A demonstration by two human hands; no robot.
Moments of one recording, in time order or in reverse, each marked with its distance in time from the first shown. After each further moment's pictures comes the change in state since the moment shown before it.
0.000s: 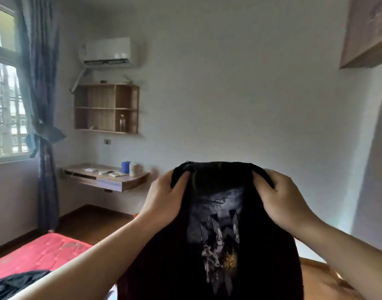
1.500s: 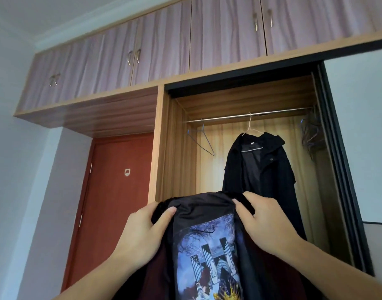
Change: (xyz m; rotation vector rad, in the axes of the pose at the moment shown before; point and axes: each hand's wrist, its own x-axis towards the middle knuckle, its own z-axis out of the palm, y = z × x) left_hand 0.028 0.301 0.492 -1.043 -0.801 0.623; right_hand -0.056 0.002 -0.407 -1.556 0.672 0.313
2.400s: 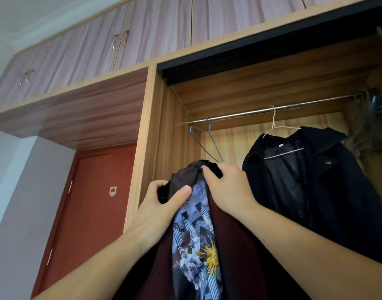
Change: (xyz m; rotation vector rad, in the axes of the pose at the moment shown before) left_hand 0.210 -0.139 0.132 -0.350 -0.003 -0.112; right_hand 0.224 0.116 0.217 0.158 0.240 0.054
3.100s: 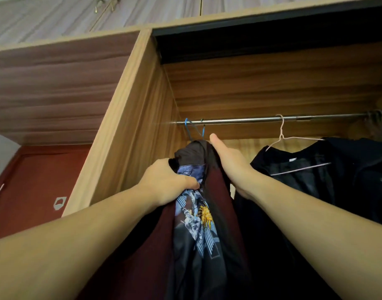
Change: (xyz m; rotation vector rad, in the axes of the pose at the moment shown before) left_hand 0.204 -0.084 0.059 0.154 -0.078 0.139; right_hand 0.143 0.110 0.087 0.269 -0.140 0.285
